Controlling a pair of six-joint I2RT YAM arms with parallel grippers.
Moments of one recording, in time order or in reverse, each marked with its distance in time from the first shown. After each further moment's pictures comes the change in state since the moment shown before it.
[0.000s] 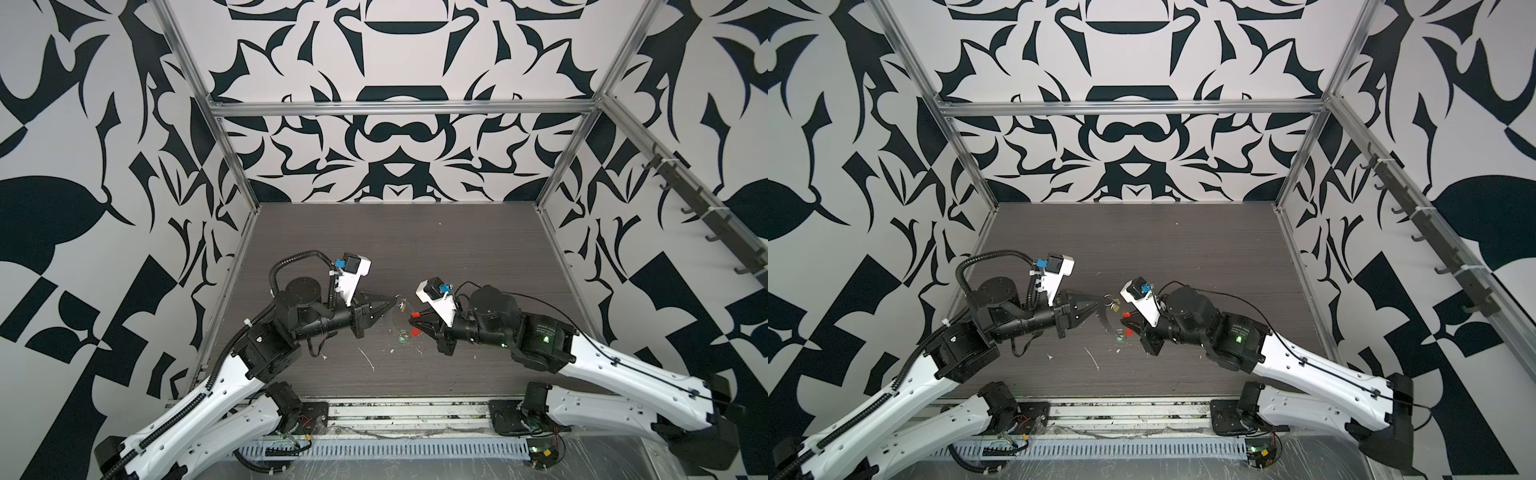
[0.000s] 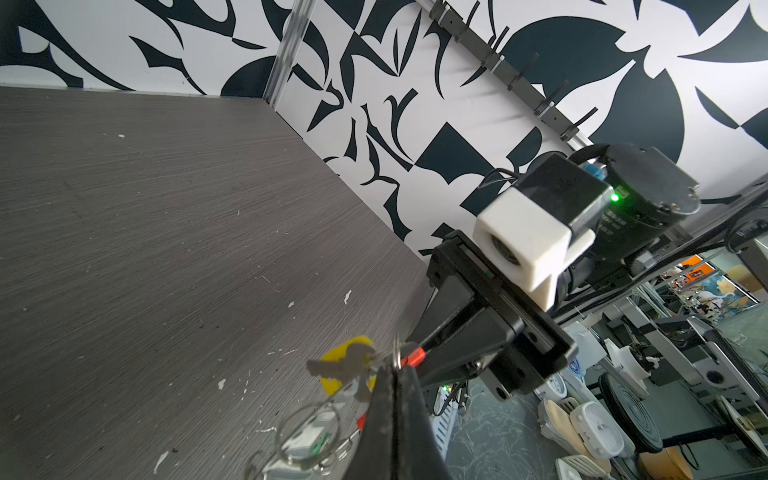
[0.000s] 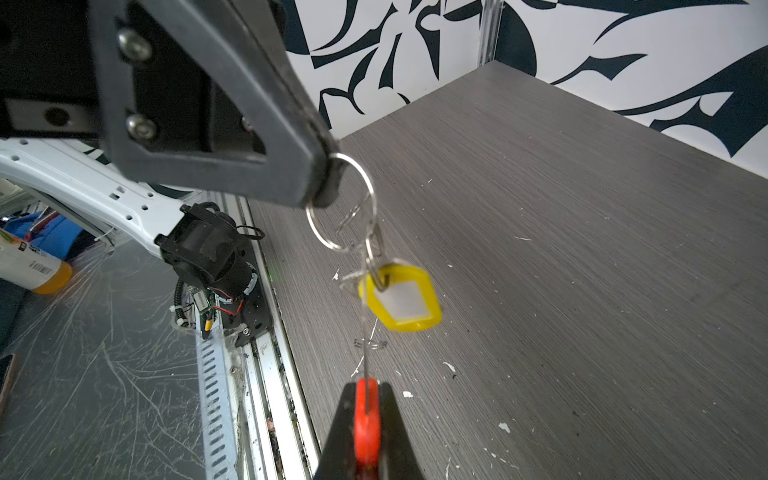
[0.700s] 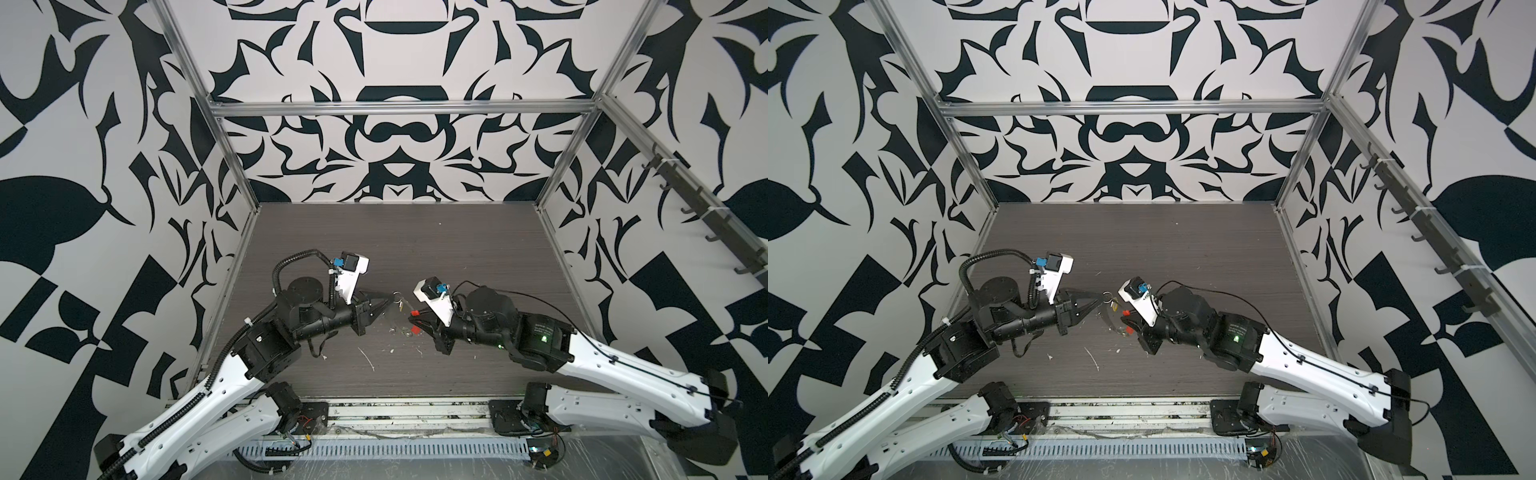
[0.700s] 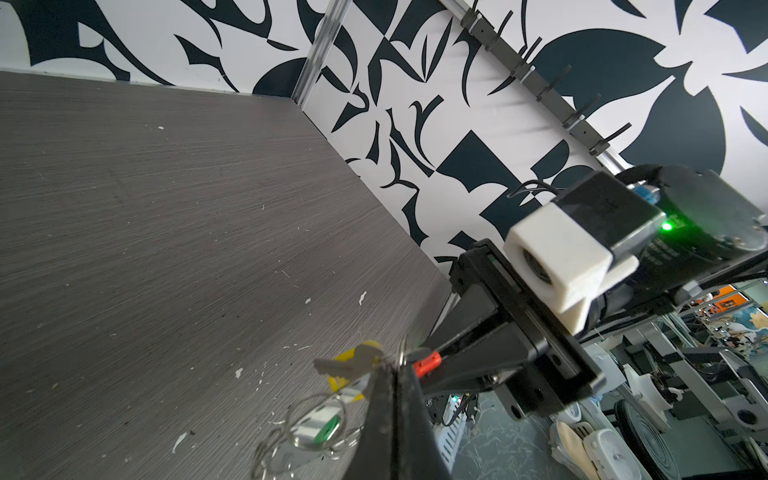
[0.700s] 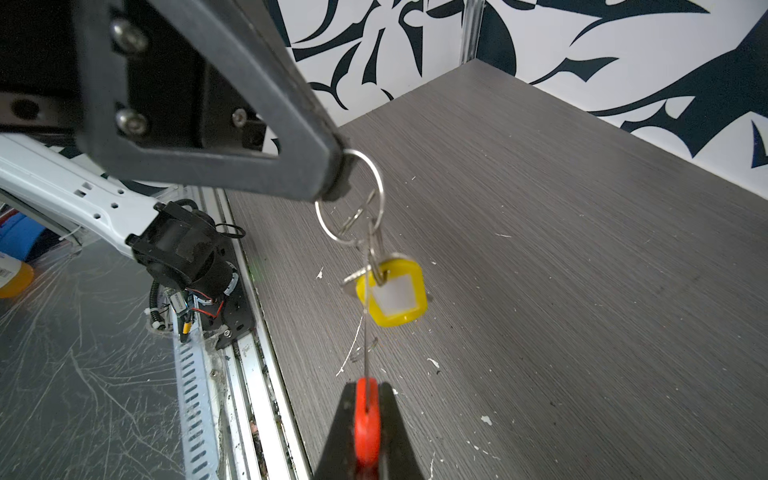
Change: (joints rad) left arm -0.007 0.015 0.021 -0.048 -0.094 -0.031; right arm 0.032 0.020 0.024 -0.030 0.091 -0.009
